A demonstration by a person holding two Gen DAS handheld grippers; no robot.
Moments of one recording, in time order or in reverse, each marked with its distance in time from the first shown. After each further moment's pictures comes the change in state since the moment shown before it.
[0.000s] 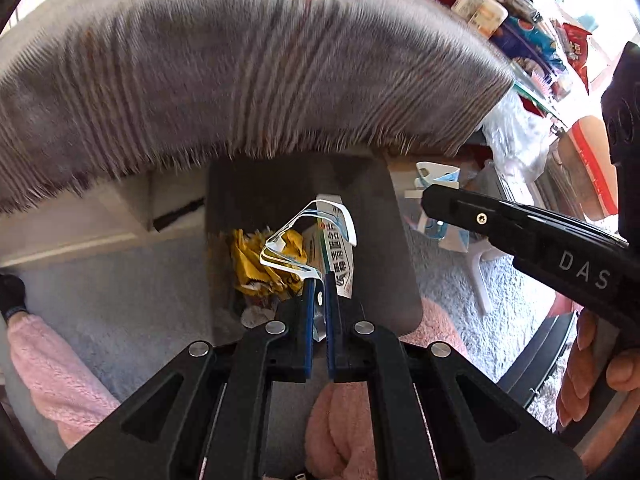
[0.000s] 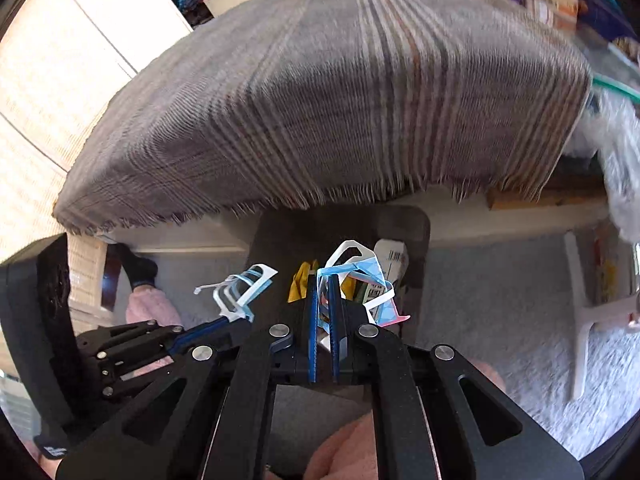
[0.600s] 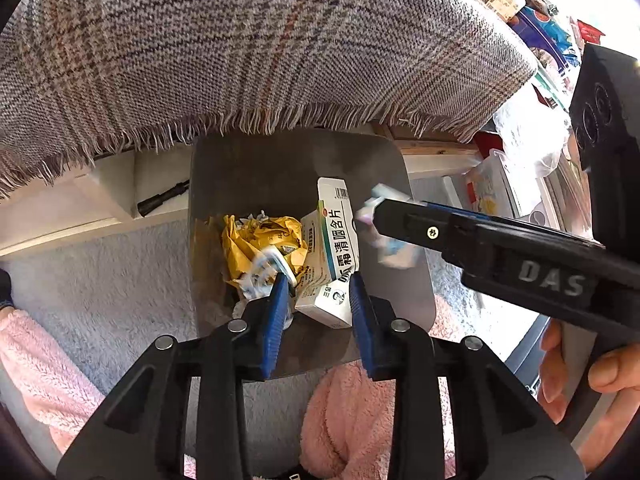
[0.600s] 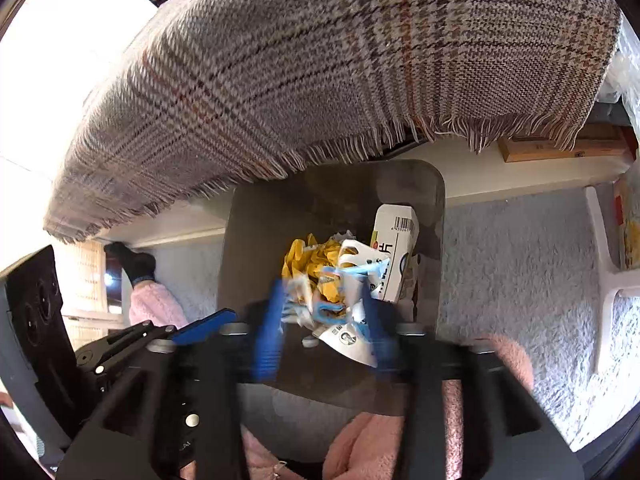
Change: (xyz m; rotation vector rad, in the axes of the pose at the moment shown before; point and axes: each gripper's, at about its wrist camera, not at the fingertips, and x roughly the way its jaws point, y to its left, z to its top) left arm 0.027 0.011 0.007 -0.019 0.062 -0.019; right arm 0.049 -0.014 0.001 0.107 0.122 0.027
